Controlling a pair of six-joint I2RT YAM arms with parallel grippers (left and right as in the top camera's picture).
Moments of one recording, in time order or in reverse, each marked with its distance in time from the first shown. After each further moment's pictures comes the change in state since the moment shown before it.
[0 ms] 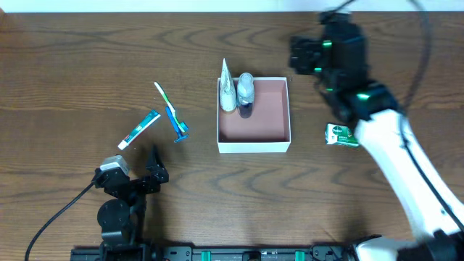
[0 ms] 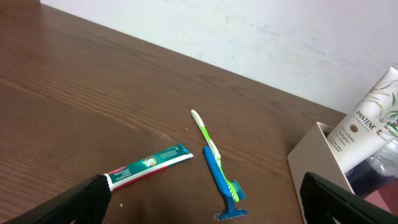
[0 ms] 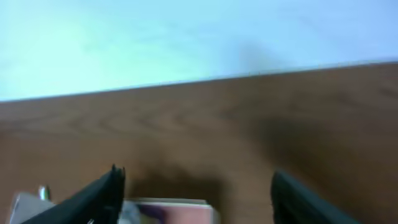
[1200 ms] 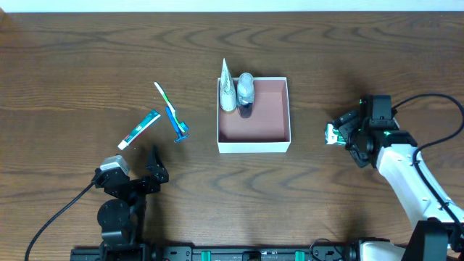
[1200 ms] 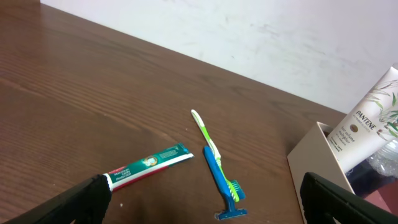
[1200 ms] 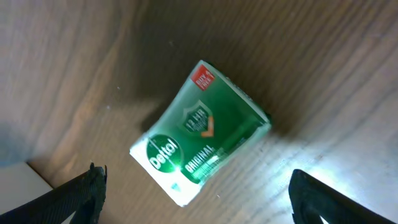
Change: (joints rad) left arm 0.000 0.001 0.000 0.000 0.000 0.000; right arm -0.278 -0.047 -0.559 -0.087 -0.030 0.700
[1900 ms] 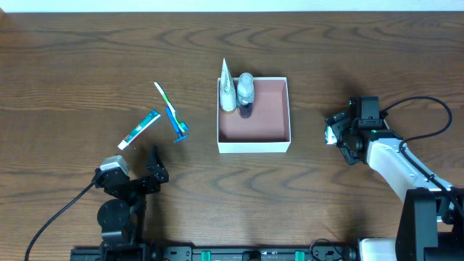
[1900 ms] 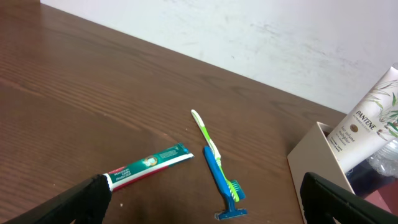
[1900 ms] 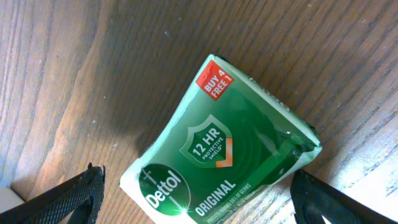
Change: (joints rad) left arm 0.000 0.000 0.000 0.000 0.000 0.000; right arm 0.026 0.137 -0.028 0.151 -0.004 0.068
